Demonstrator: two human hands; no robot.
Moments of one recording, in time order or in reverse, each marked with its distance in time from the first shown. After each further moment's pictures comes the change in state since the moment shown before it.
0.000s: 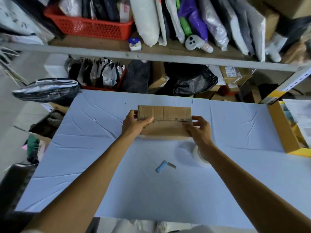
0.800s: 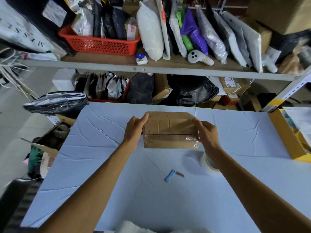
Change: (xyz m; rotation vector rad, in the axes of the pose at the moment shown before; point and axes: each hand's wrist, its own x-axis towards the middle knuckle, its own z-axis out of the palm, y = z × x) left_hand 0.003 -0.006 -0.027 -0.355 -0.053 0.005; right_hand -0.001 -0.020 0.015 0.059 0.128 0.003
